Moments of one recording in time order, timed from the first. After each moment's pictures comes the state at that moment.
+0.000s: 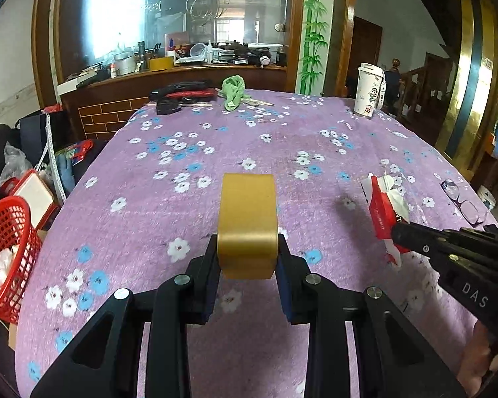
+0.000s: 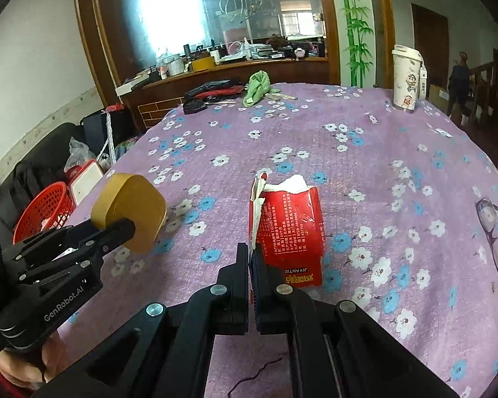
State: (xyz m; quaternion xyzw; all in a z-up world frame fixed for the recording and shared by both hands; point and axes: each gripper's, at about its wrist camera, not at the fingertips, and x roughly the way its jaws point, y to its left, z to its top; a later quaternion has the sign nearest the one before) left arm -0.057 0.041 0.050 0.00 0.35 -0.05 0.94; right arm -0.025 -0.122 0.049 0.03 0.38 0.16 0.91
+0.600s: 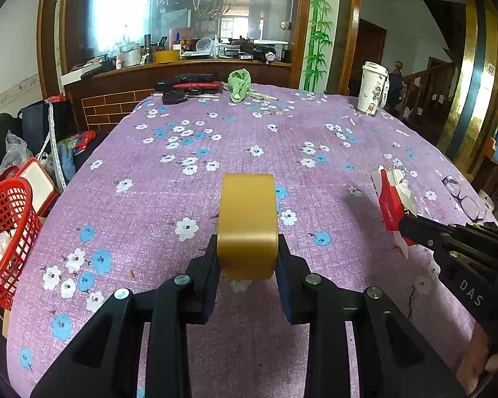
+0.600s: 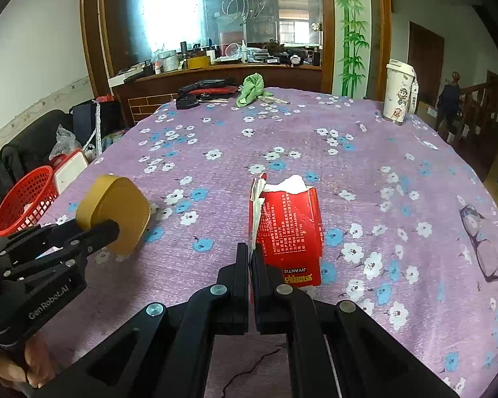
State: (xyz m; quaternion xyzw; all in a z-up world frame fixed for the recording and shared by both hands) left arm -0.067 0.052 0.037 -0.01 0.35 -0.04 0.94; right arm -0.036 -0.113 0.040 -0.01 0.37 0.13 0.92
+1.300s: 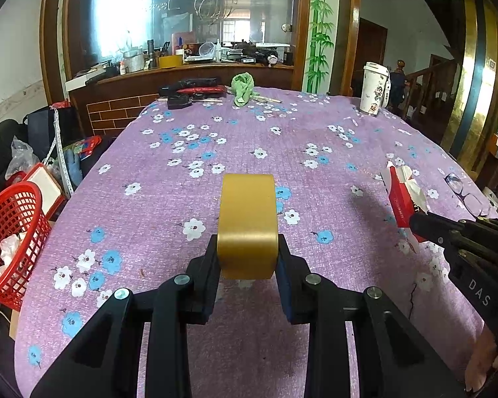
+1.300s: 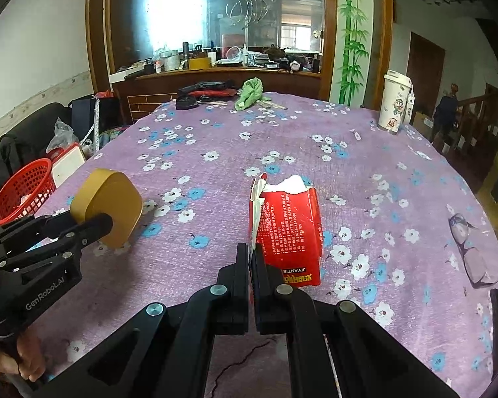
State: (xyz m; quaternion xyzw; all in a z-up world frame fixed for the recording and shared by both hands) left arm -0.075 0.052 0.041 0.00 0.34 -0.03 0.94; right arm -0.049 -0.111 0.050 -0.04 0.36 0.12 0.93
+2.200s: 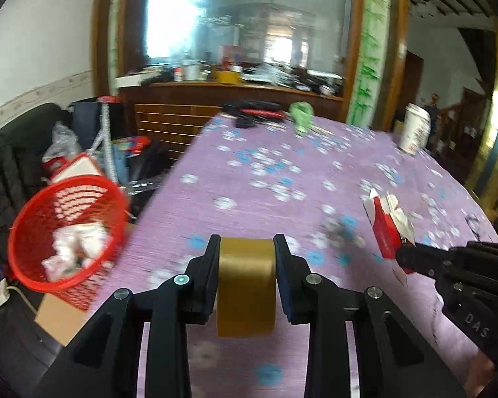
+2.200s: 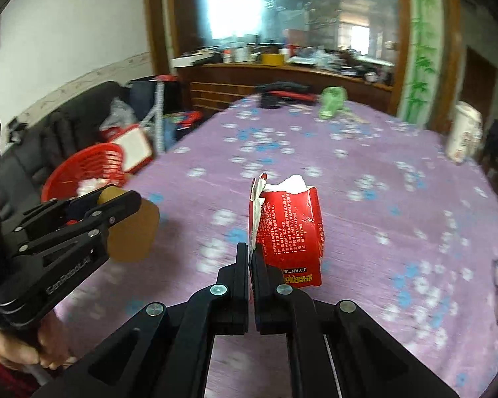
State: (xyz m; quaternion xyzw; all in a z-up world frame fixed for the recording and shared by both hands) left arm -0.113 0.152 0.084 -0.05 0.30 0.06 0.95; right arm -0.052 -0.004 0.086 -0.05 0.38 0.27 0.88
